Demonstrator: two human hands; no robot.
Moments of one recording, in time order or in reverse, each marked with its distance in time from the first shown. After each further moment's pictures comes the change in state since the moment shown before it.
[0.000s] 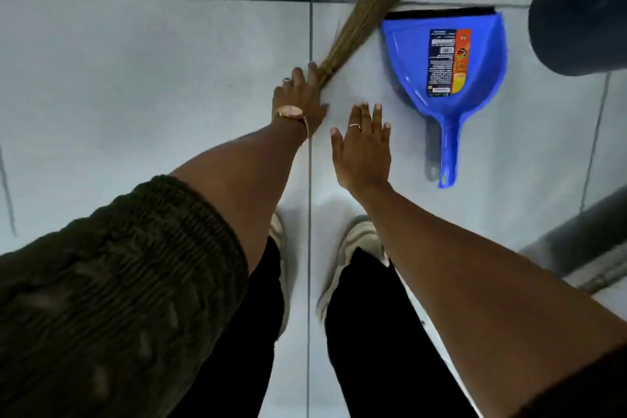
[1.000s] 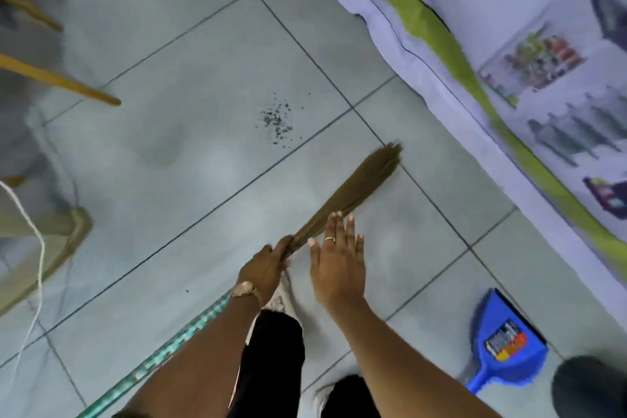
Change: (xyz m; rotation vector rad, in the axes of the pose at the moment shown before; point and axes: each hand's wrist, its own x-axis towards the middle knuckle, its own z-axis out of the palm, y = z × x) left_hand -0.415 -0.268 -0.091 -0.827 0.132 -0.700; right_hand -0.255 -0.365 -0.115 -0.385 -0.239 -0.797
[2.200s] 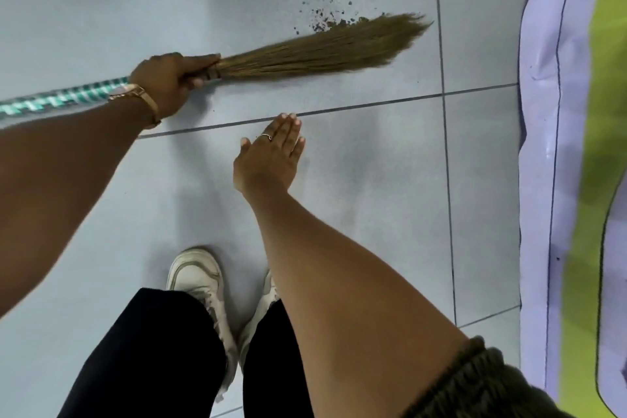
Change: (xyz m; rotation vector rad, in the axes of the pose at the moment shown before) left_hand 0.302 -0.269 -0.021 -0.261 0.390 -0.130; right_hand 0.288 -0.114 0.212 -0.280 -0.267 -0.073
